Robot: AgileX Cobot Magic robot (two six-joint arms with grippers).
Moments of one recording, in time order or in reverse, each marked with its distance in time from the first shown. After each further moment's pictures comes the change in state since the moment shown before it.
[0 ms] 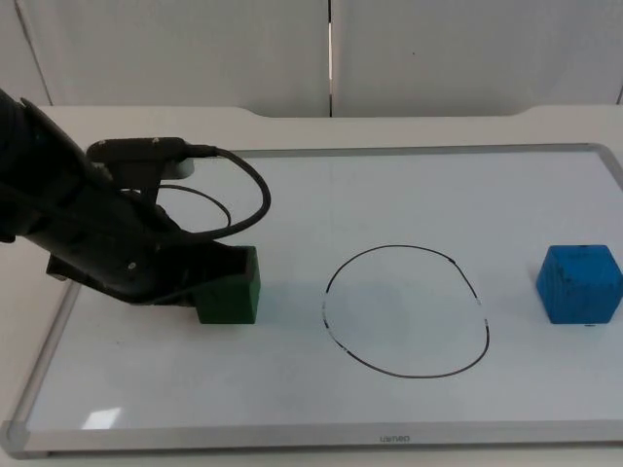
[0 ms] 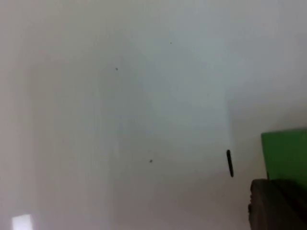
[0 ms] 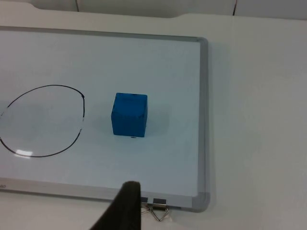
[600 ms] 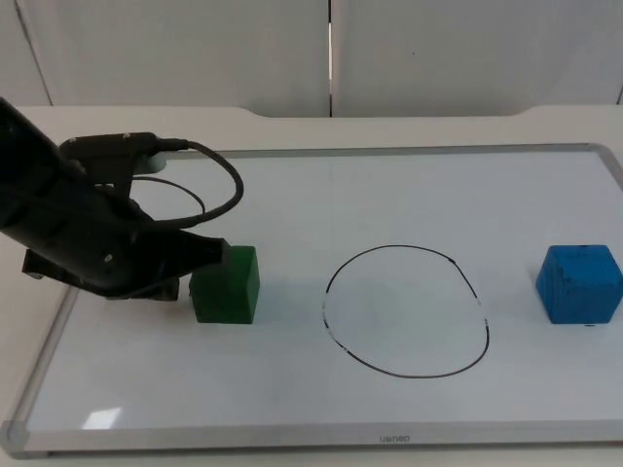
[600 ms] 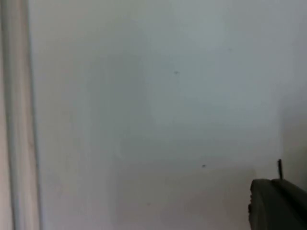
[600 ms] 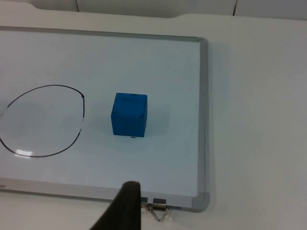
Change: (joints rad) right arm 0.000 0.000 0.000 0.000 0.000 0.000; left arm 0.058 0.000 0.000 0.000 0.007 0.000
